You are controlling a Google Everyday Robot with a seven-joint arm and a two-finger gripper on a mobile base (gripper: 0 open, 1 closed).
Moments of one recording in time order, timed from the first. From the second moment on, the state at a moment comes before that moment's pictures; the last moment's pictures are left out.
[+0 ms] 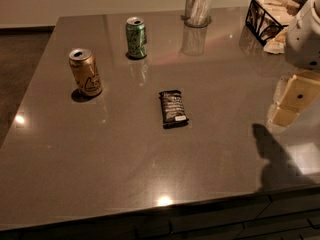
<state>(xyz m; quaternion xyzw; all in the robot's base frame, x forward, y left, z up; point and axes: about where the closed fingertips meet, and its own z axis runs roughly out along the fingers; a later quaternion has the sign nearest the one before) 0.438 -0.217 0.977 -0.60 0.78 -0.03 0.16</state>
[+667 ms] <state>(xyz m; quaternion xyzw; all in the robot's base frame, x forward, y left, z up) 0.462 -0.189 0.970 -0.60 0.78 -0.03 0.18</state>
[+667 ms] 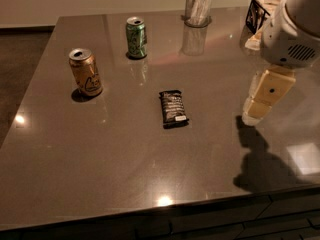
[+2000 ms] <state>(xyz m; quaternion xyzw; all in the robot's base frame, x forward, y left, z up) 0.606 -0.094 0.946 -0.52 0.81 0.07 0.27</state>
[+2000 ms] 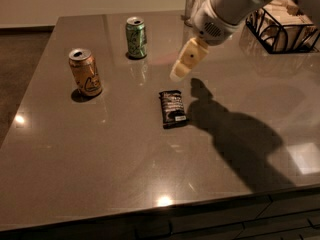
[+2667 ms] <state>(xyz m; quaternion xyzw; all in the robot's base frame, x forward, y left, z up) 0.672 -0.042 0.932 -0.48 0.81 0.09 0.31</state>
